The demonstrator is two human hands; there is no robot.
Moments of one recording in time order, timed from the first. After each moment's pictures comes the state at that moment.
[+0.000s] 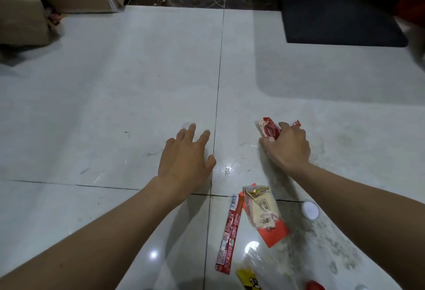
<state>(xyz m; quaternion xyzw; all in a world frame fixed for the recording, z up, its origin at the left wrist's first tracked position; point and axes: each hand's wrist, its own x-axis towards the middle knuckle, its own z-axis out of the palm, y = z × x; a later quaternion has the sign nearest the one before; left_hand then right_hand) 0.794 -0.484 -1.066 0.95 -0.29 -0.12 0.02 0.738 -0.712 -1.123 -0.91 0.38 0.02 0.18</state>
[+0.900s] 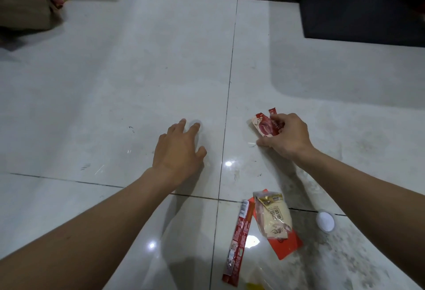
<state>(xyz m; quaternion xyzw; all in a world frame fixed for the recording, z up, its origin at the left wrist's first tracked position) 0.835 -0.466 -1.097 0.96 -0.21 -0.15 0.08 0.772 -0.707 -1.110 -0.89 0.30 0.02 0.35</state>
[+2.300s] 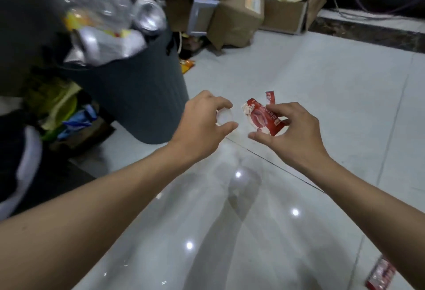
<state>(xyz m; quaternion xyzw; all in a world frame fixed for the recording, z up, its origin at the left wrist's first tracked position) 0.765 -0.163 -0.929 0.97 -0.06 0.10 0.23 0.782 -0.349 -0.980 -0.89 -0.07 -0.09 0.44</state>
